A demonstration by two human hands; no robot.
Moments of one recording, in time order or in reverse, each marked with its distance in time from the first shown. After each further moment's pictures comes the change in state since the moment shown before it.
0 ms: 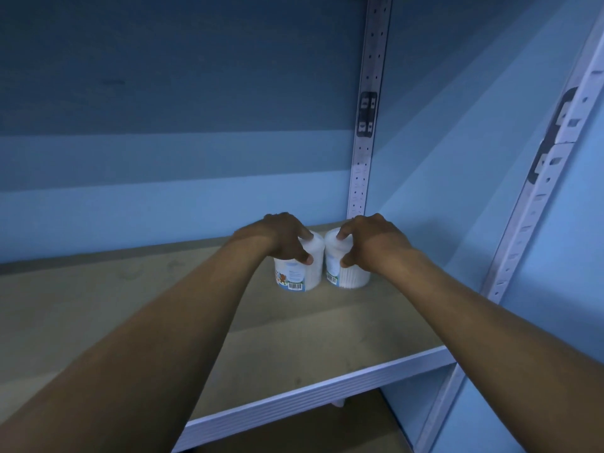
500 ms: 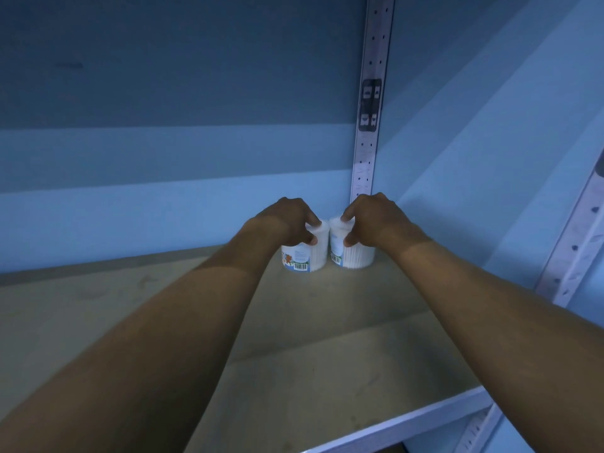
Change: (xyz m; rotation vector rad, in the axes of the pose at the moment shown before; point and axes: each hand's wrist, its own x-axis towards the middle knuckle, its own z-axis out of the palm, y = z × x) left_hand 0.096 -0.001 0.010 -0.018 0.146 0.072; right_hand 0.090 0.022 0.011 0.030 0.110 -0.003
